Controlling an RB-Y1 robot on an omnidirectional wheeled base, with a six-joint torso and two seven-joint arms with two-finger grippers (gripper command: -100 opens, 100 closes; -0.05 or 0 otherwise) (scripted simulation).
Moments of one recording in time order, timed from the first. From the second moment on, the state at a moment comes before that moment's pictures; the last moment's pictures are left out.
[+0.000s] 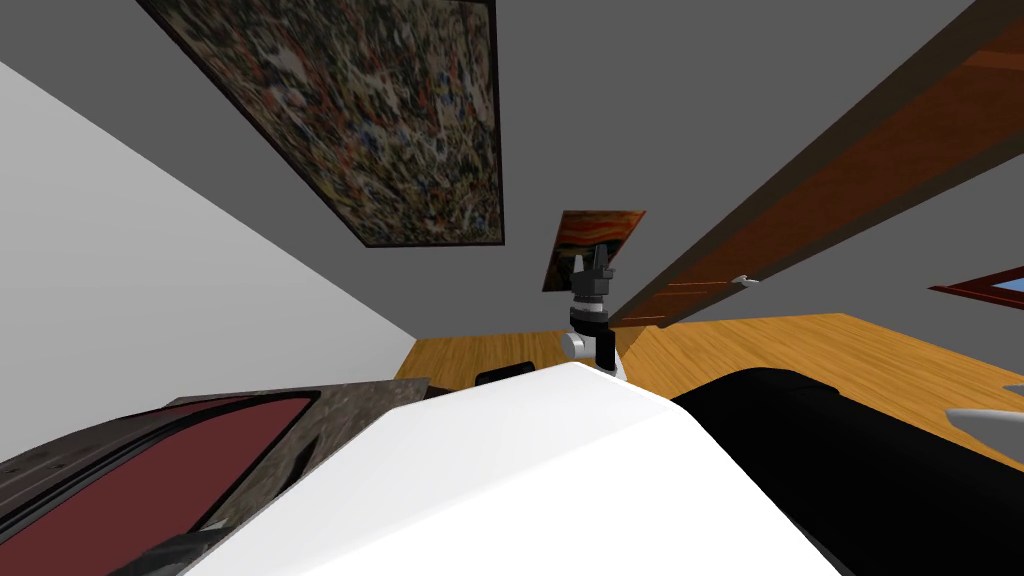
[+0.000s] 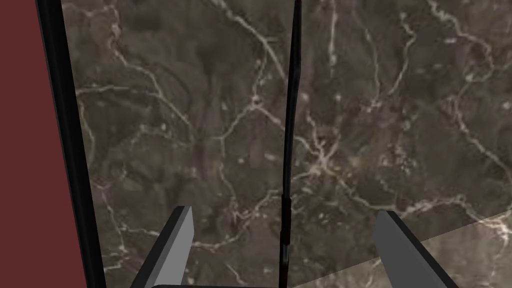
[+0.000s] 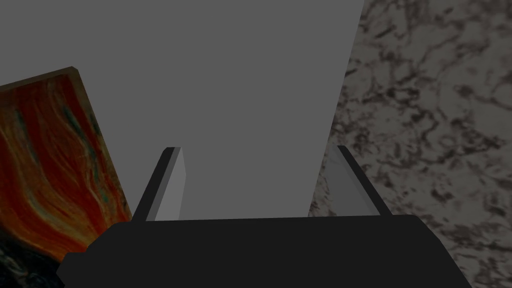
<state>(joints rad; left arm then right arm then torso) 0.67 0.53 1.03 -1.75 1.00 1.68 0.55 0.46 0.02 -0.01 -2.39 -0.08 -0.45 0.06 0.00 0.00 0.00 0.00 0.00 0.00</state>
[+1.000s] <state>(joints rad) 0.71 0.54 1.00 -1.72 0.95 1.68 0.54 0.46 0.02 -0.01 -2.39 -0.08 -0.45 0.06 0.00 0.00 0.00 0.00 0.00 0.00</state>
